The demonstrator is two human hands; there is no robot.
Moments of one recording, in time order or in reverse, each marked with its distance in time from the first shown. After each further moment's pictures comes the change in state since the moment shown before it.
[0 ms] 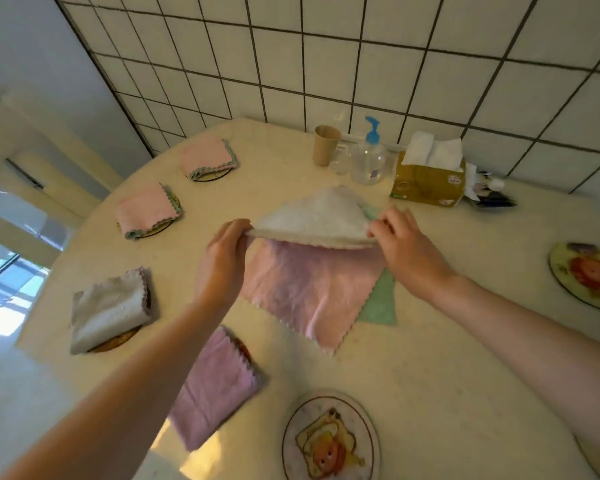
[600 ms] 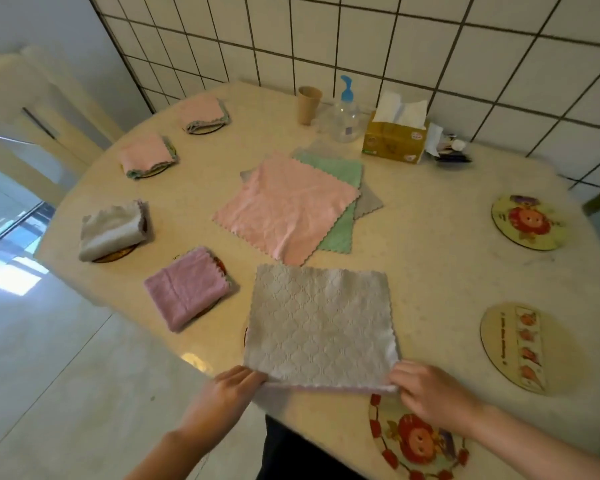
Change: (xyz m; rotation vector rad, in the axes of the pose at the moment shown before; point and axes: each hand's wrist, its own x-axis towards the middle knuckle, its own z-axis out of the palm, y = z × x) left_hand -0.332 0.057 0.005 0.228 -0.687 0.151; right_hand -0.329 -0.015 -0.007 0.411 -0.720 -0.048
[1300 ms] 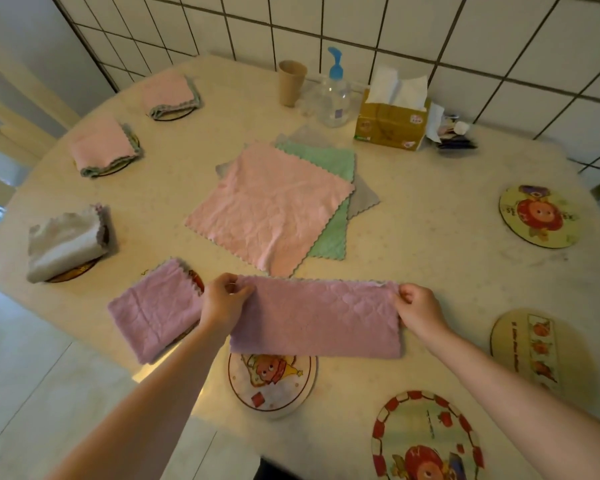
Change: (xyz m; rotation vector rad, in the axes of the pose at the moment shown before) left_hand 0.183 -0.055 -0.038 -0.613 0.365 -0.830; right_hand 0.129 0.075 -0.032 0.702 0.573 0.773
